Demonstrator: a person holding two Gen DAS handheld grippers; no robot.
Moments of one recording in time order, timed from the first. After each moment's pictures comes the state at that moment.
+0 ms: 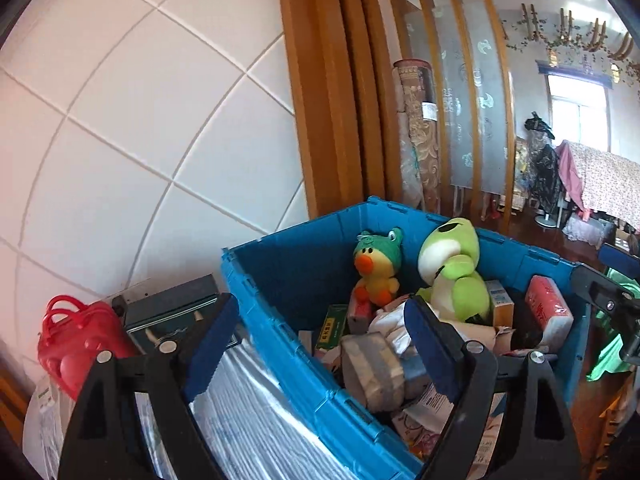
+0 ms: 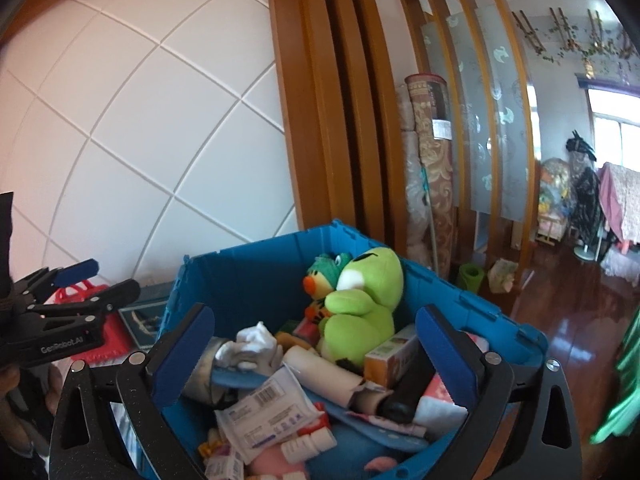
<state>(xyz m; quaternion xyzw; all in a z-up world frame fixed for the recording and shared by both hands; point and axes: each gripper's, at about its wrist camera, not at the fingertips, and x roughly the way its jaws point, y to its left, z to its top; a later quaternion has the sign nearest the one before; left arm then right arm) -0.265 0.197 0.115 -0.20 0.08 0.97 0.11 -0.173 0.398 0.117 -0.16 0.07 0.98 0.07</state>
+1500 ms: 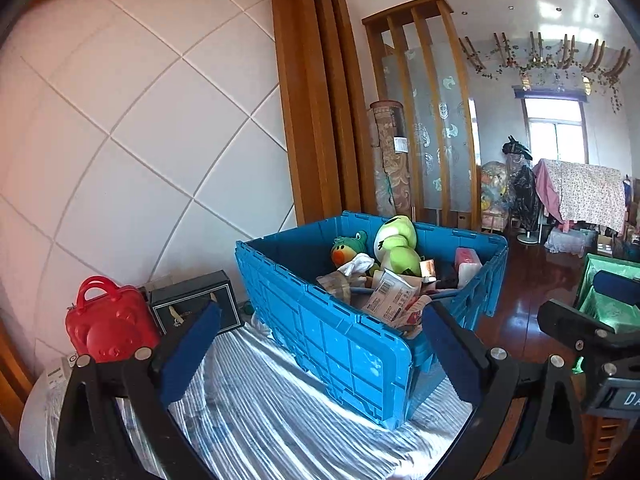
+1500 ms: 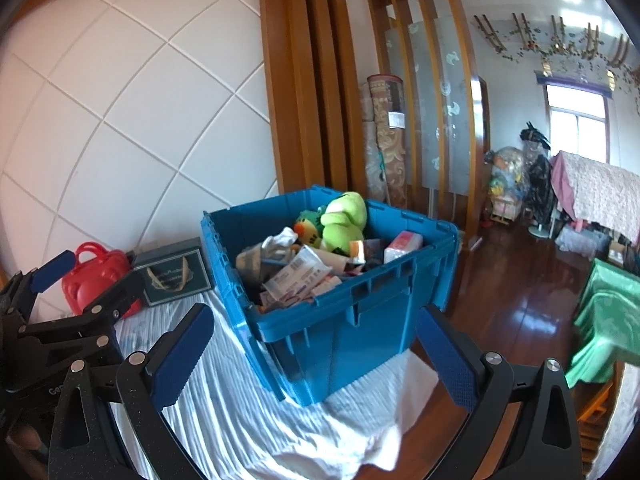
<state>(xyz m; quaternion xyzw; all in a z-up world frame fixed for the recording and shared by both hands) -0.050 0.157 0.103 -0.12 0.08 0.98 0.14 0.040 0.290 0.108 -0.19 0.07 0.97 0.14</state>
